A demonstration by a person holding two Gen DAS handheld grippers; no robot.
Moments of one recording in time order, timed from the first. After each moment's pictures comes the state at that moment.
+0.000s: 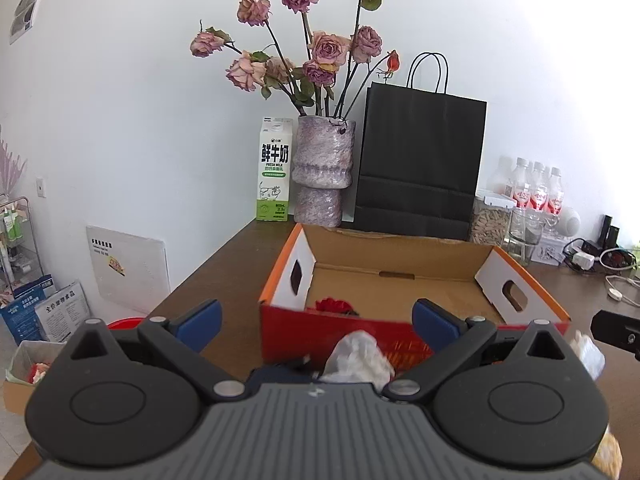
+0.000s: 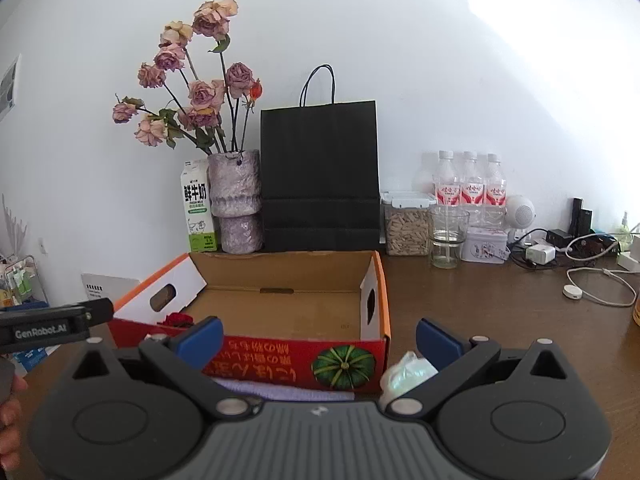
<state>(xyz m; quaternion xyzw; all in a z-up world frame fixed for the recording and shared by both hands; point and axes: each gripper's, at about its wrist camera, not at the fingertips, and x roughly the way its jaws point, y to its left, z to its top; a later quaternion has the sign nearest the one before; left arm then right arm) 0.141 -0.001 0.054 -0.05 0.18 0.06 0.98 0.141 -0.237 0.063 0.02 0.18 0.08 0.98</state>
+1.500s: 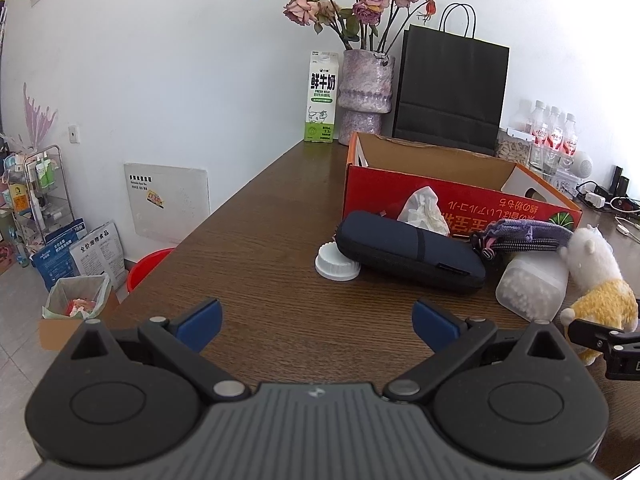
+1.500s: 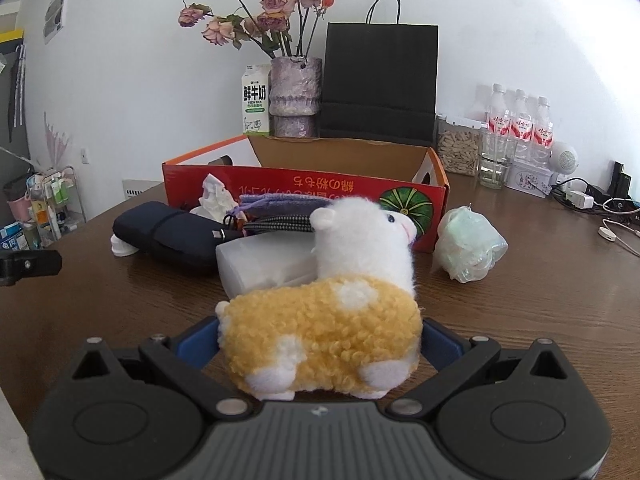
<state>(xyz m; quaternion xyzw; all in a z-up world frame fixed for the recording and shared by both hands) 0.046 0.041 0.003 -0.05 0.26 0.09 0.96 0.090 -0.219 -0.014 -0.04 0.27 0.15 0.95</state>
